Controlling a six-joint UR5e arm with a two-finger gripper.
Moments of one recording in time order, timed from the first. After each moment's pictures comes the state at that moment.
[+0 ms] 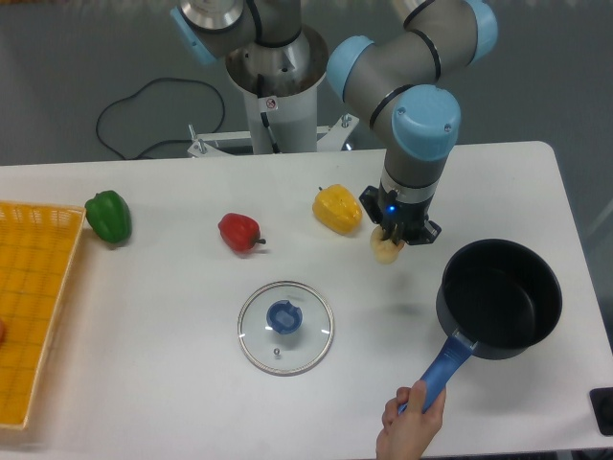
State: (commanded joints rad) arm 2.65 -1.83 -1.68 -1.20 1.56 1.23
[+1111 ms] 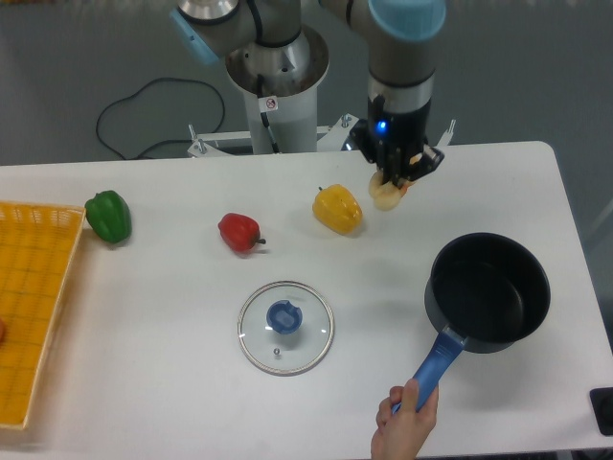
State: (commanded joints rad) arm 2.67 -1.65 -1.52 -1.33 1.56 1.19
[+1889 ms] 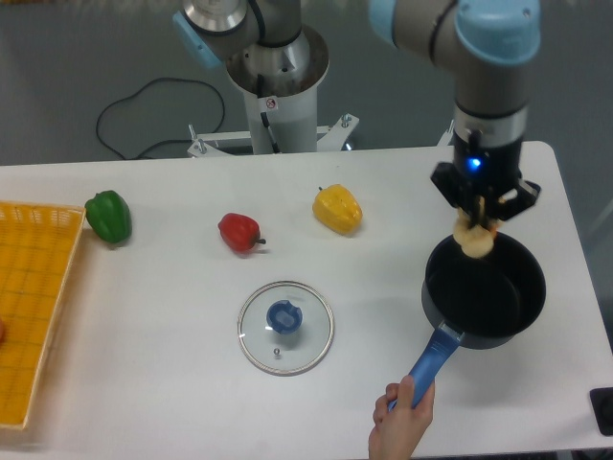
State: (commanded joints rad) arm 2.74 -1.91 -1.41 -1.12 1.56 1.17
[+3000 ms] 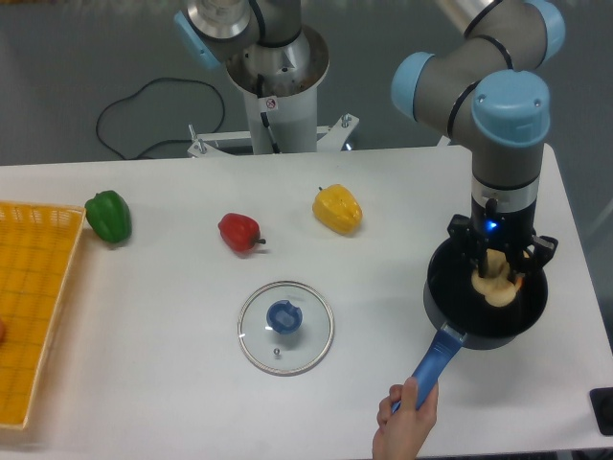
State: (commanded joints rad) arm 2.72 -1.97 -1.46 -0.99 1.59 1.18
